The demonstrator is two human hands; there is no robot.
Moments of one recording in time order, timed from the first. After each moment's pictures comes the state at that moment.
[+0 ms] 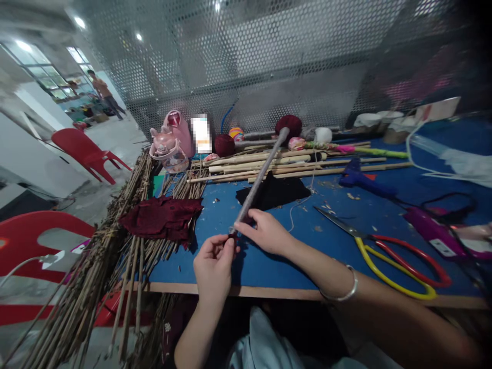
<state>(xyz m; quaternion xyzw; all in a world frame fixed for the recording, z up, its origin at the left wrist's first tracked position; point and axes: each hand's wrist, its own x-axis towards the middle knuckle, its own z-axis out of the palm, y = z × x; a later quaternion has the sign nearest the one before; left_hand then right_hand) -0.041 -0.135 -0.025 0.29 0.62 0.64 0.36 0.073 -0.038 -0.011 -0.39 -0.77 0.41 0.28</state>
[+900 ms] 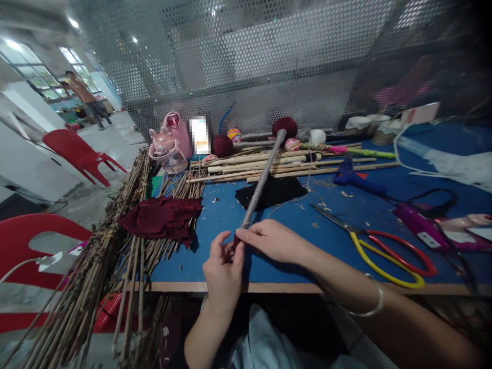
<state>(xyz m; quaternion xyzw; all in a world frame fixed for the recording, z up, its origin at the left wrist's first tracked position) -0.038 -0.145 -0.047 0.46 0.65 0.57 0.19 0.084 -0.058 0.010 -0.42 -0.80 0.42 0.12</state>
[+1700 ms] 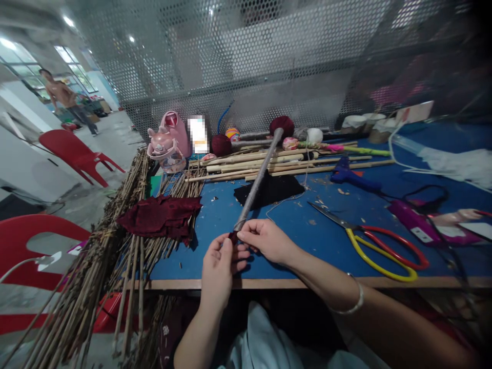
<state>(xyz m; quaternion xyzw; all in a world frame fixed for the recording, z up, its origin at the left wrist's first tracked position) -0.042 -0.150 -0.028 0.27 0.56 0.59 0.51 0.072 -0.070 -0.012 -0.35 -0.61 0.65 0.27</state>
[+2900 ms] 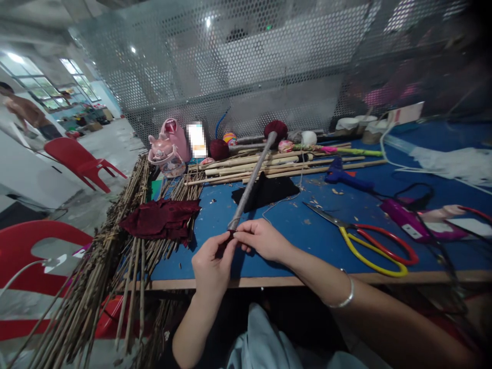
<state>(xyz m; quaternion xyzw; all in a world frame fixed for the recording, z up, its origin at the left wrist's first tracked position) -0.057 -0.146 -0.032 0.58 0.62 0.52 0.07 0.073 -0.068 -0.011 -0.33 -0.66 0.64 0.23</state>
